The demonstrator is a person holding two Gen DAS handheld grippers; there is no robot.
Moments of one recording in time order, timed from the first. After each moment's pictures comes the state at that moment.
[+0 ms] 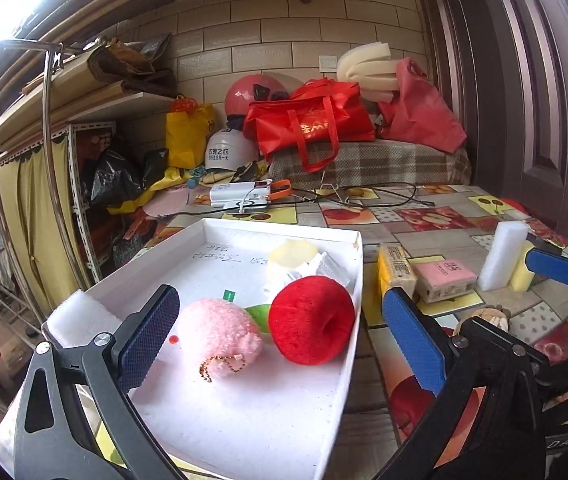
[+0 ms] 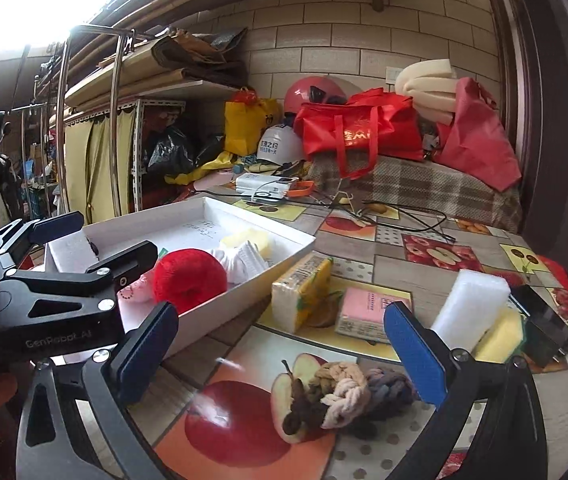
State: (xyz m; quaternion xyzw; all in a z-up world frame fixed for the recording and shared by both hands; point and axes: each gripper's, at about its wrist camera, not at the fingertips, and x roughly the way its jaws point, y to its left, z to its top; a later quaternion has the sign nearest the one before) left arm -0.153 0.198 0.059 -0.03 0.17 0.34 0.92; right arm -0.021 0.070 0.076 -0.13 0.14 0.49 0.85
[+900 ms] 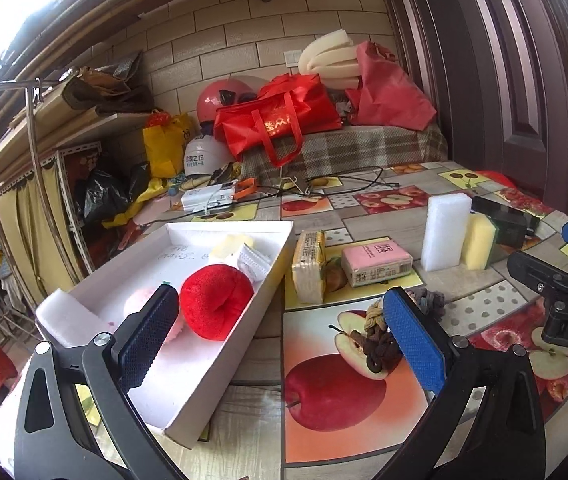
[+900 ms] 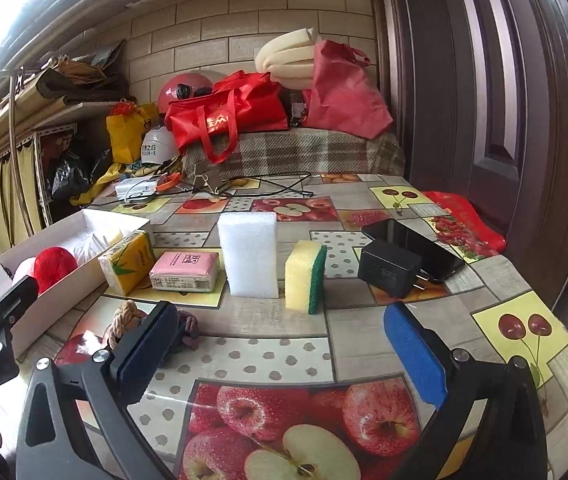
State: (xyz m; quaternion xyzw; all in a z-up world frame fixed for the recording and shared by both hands) left arm -0.115 0.116 0.056 0.00 0.20 0.33 0.92; right arm 0.046 -0.037 0.071 -0.08 0.19 0.37 0.91
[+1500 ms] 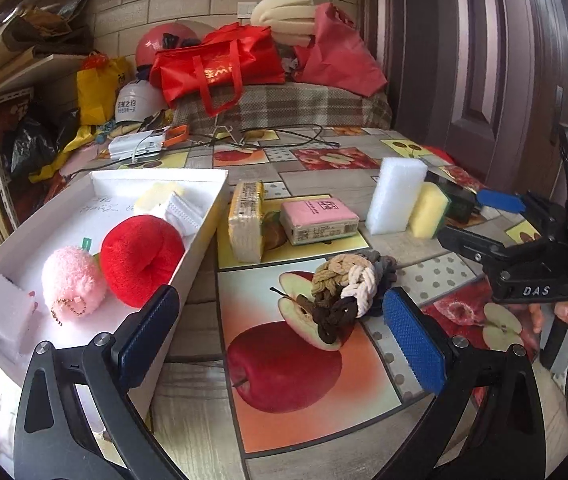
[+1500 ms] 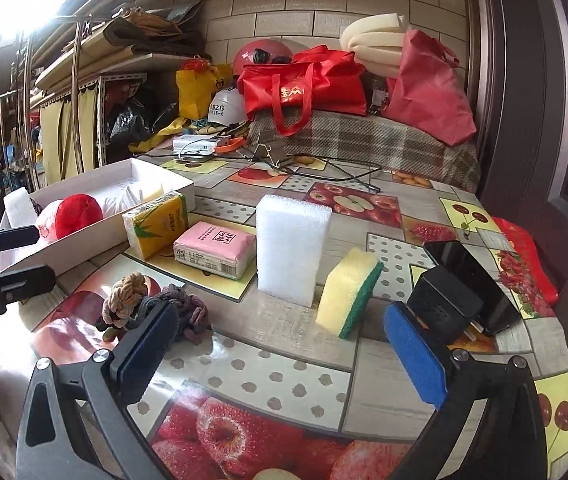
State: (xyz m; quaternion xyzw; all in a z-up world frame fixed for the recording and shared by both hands) left arm -0.103 0.130 0.045 -0.06 0.27 0.19 0.94; right arm 0.084 -0.011 0.062 -0.17 0.19 0.47 0.85
